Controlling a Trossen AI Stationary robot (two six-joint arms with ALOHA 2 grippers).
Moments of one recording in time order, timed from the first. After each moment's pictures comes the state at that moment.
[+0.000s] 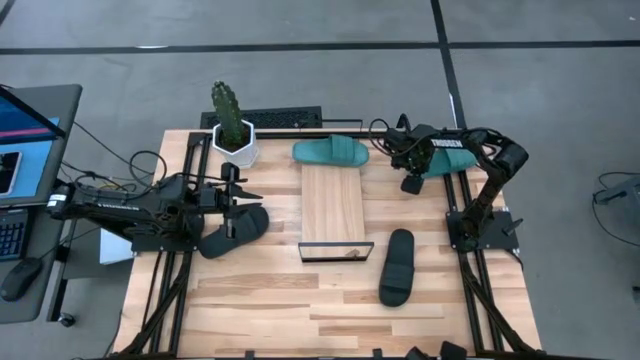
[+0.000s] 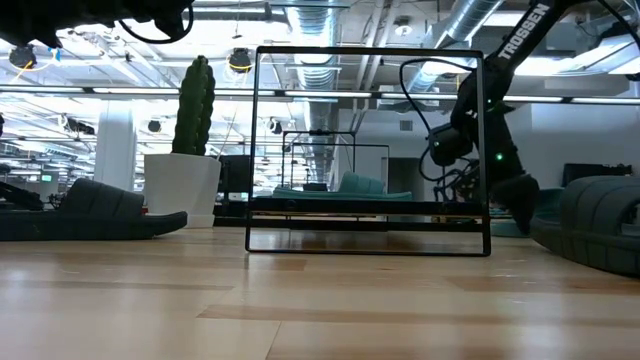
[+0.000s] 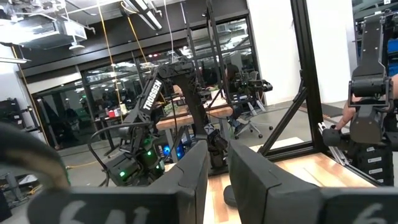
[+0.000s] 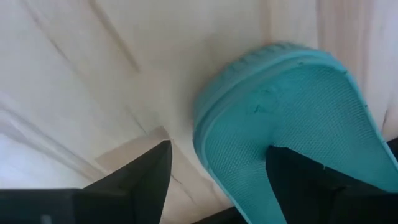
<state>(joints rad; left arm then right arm) 0.01 0.62 0.32 0.54 0.04 0.22 -0.79 1.74 0.94 -0.95 0.25 -0.36</state>
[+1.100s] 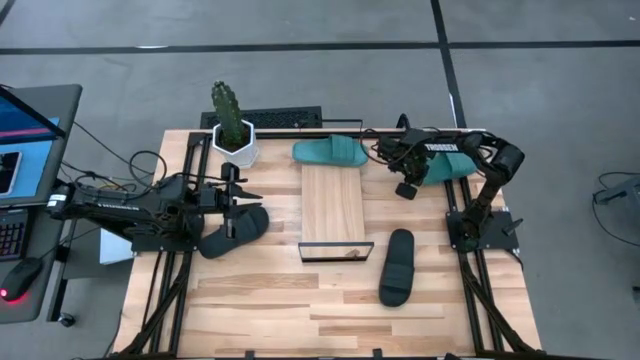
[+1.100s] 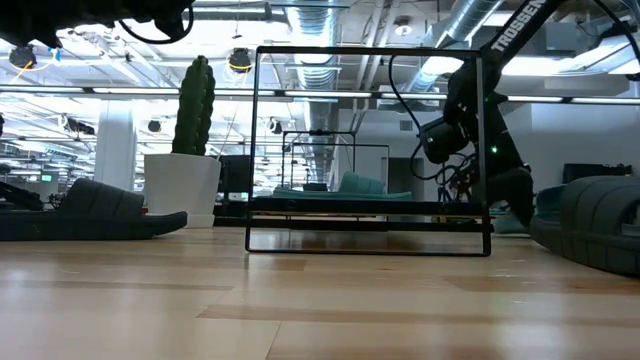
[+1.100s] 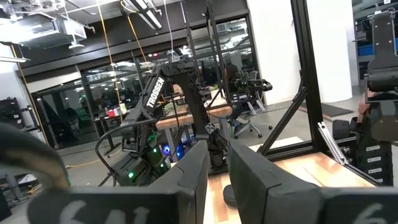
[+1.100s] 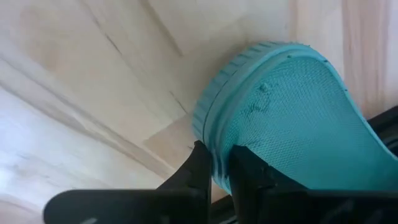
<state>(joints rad) 0.01 0.62 0.32 0.54 0.04 0.21 -0.68 1.75 0.98 -1.09 0.24 -0.11</state>
